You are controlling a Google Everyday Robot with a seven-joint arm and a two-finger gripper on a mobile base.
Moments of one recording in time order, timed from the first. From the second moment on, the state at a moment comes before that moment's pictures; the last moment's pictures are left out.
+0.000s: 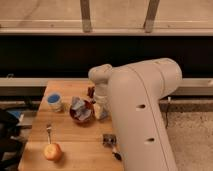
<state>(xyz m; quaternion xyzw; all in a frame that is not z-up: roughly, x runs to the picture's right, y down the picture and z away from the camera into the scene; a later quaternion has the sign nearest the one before) 0.003 0.139 0.854 -0.42 0.19 0.36 0.81</state>
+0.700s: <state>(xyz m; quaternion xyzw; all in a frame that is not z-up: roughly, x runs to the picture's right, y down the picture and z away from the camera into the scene) -0.011 0.132 0.865 -0.40 0.16 0.39 0.81</state>
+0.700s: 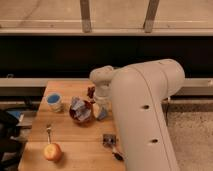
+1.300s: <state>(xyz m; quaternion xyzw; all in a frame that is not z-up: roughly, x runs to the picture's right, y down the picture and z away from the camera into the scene) -0.016 0.144 0.881 -0.41 0.17 0.39 0.81</state>
